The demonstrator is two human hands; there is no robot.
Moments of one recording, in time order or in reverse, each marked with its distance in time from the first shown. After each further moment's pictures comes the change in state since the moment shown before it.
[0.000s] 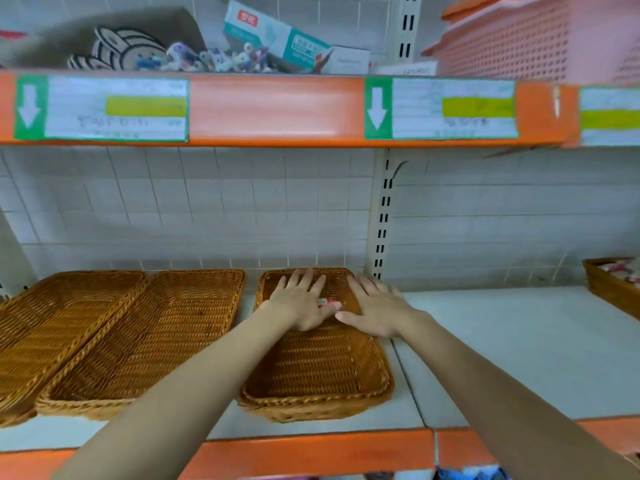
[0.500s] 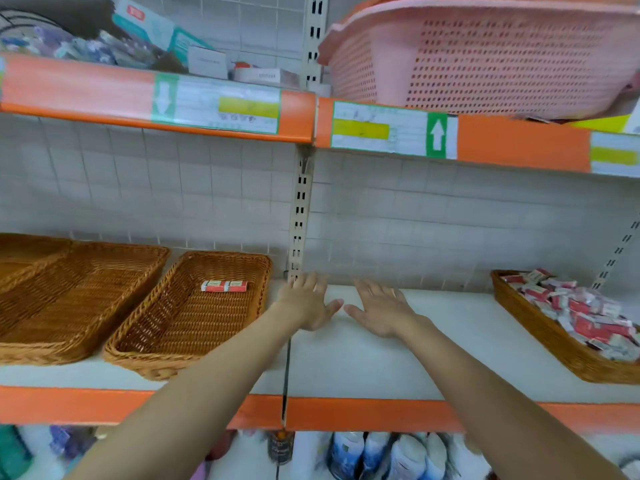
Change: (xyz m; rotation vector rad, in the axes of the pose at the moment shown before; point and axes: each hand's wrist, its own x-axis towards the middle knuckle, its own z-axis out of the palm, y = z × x) left_hand 0.008 0.191 -0.008 -0.095 0.032 -0.016; right_hand -0.088 0.163 -0.003 0.006 -0.034 0.080
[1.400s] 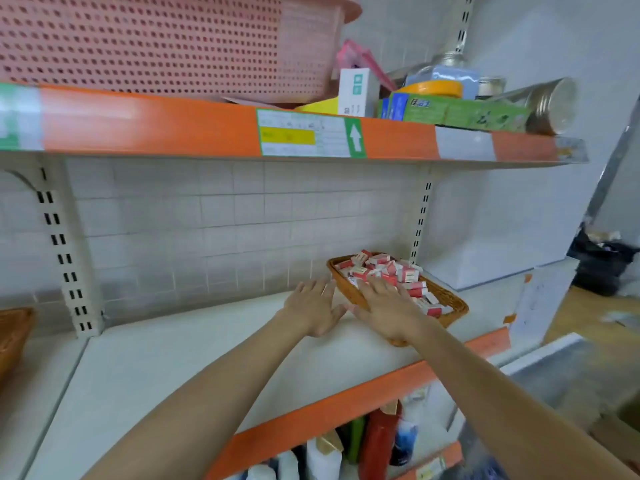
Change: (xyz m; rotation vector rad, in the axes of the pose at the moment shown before) left_hand 0.091 0.297 -0.006 0.043 0.057 0.467; right_hand -0.099 0.287 0.002 -0.008 0.131 0.325
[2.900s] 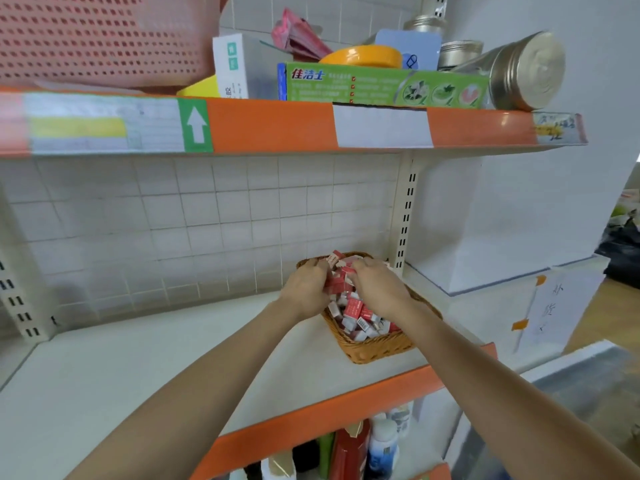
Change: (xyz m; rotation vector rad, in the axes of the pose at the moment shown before) left_hand 0.086 0.067 -0.016 -0.307 0.338 -0.085; right_hand 0.056 0.092 -0.012 0.182 0.275 -0.111
